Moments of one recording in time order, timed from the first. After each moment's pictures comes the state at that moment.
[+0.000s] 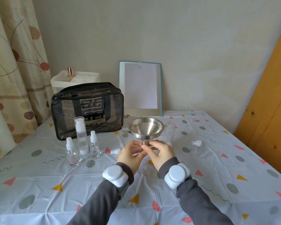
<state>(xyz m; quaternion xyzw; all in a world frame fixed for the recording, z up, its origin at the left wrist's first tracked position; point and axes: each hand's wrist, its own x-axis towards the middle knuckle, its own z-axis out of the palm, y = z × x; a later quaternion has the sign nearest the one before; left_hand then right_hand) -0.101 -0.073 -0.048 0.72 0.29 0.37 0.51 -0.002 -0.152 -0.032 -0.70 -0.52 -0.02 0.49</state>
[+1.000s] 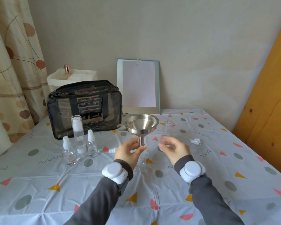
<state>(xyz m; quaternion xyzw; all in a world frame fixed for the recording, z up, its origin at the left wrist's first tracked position) -0.097 -0.070 -0.044 0.73 0.34 0.37 0.46 0.047 -0.171 -0.043 -0.72 -0.41 0.08 0.56</state>
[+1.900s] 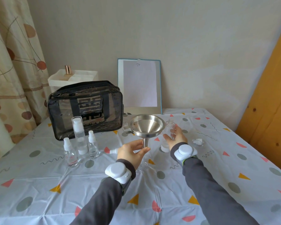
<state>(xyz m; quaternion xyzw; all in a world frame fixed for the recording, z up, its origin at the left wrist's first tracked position) -0.090 -0.069 -0.044 0.75 0.37 0.33 0.45 0.089 -0.128 -0.045 -0.79 -0.30 0.08 0.53</state>
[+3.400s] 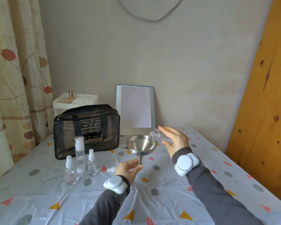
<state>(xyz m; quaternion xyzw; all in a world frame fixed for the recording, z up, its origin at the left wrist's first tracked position) -0.098 -0.065 -0.046 0.76 0.29 0.31 0.49 0.053 -0.180 0.054 -0.71 -0.55 -0.23 0.37</state>
